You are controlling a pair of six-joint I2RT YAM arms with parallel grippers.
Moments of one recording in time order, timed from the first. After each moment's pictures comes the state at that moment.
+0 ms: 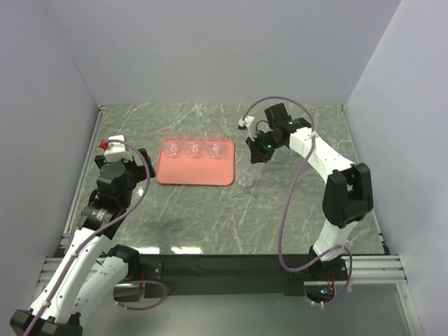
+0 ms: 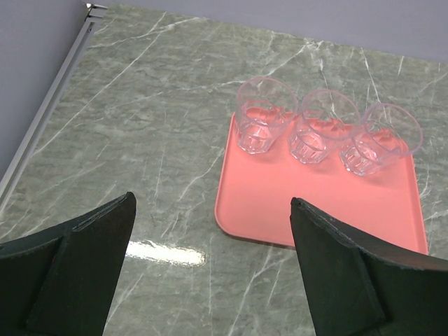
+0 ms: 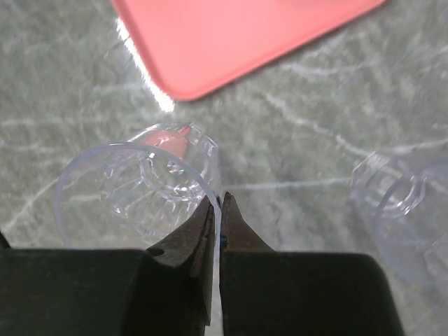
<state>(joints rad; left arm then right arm) -0.31 0.66 0.69 -0.27 -0.40 -0.23 0.35 1.74 1.45 -0.80 -0.49 -0.57</state>
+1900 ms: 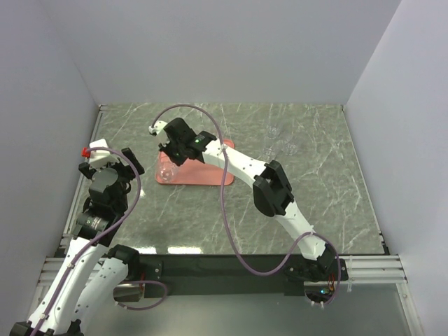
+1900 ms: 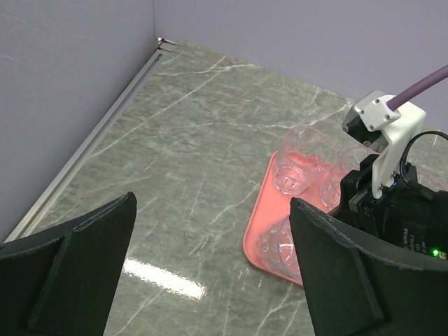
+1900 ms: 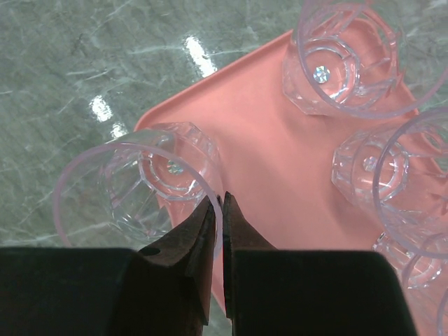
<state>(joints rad) -0.30 0.58 0.68 -0.25 -0.60 -0.26 0.91 2.42 2.28 -0.62 -0.06 -0.10</state>
